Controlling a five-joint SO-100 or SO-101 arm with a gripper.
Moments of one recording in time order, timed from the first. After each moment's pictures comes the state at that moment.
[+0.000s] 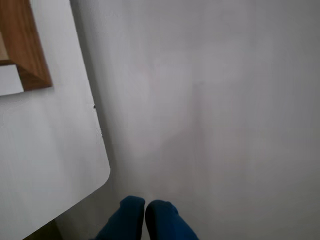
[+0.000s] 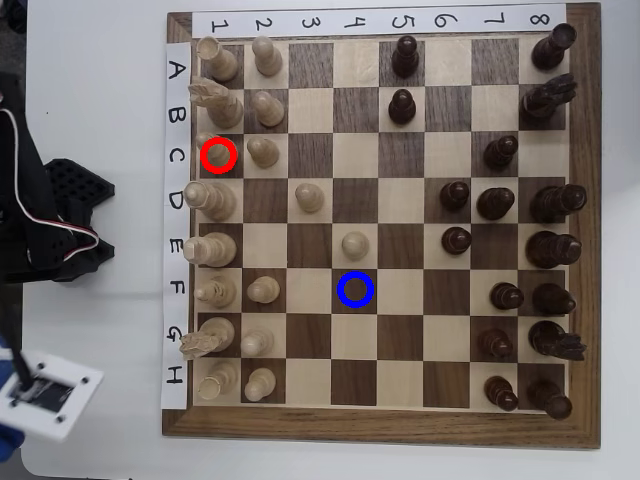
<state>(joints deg) 81.7 161.7 131.7 70.0 18.6</state>
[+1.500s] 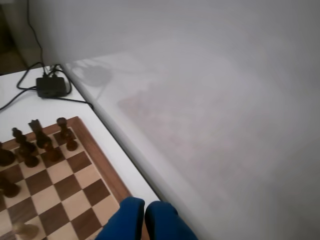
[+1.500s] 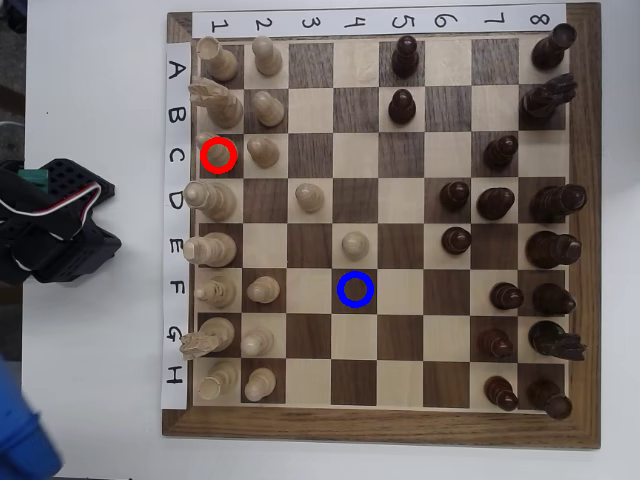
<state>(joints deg) 43.5 124.9 54.8 94.8 82.9</state>
